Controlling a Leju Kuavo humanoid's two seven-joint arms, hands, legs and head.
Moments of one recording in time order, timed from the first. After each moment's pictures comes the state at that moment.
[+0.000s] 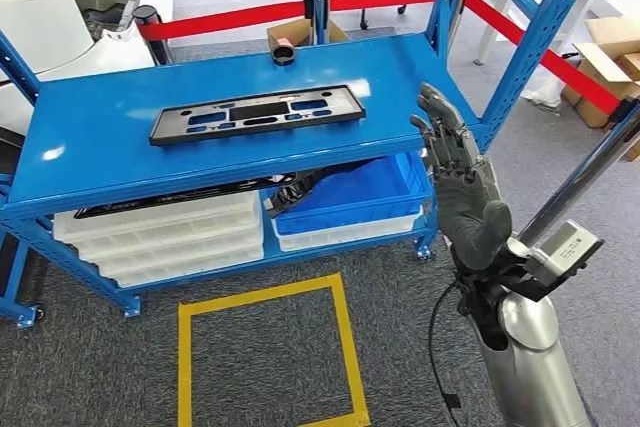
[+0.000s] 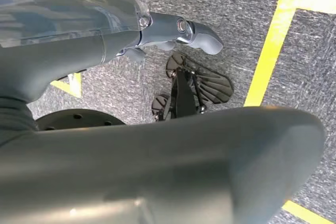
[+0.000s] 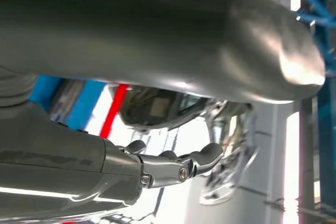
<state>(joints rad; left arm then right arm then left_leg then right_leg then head) -0.06 0.03 -1.03 -0.15 1.51 0.00 -0.40 -0.28 -0.09 0.24 -1.88 0.01 0.23 -0.36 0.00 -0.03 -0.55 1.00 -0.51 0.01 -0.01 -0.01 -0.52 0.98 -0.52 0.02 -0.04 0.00</state>
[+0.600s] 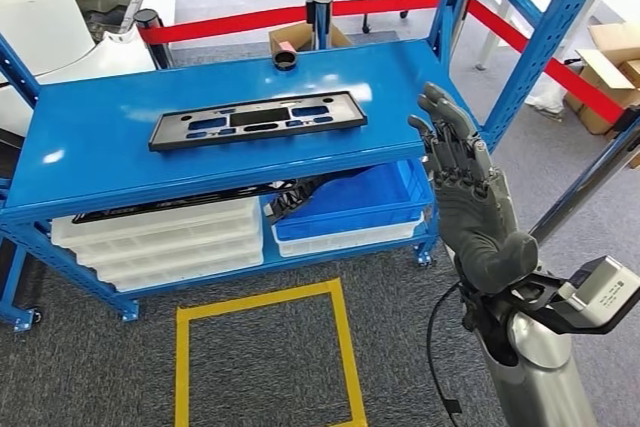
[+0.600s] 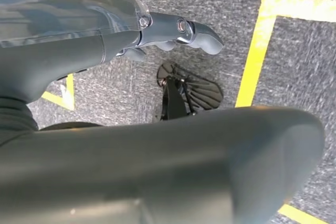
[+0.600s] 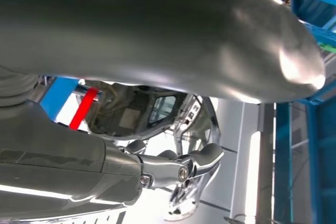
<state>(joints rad) -0.07 0.04 -1.09 -0.14 1.52 0.00 -0.42 -0.27 -0.12 0.29 -1.99 -0.01 0.23 -0.38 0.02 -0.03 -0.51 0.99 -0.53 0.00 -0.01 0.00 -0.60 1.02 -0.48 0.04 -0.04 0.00</state>
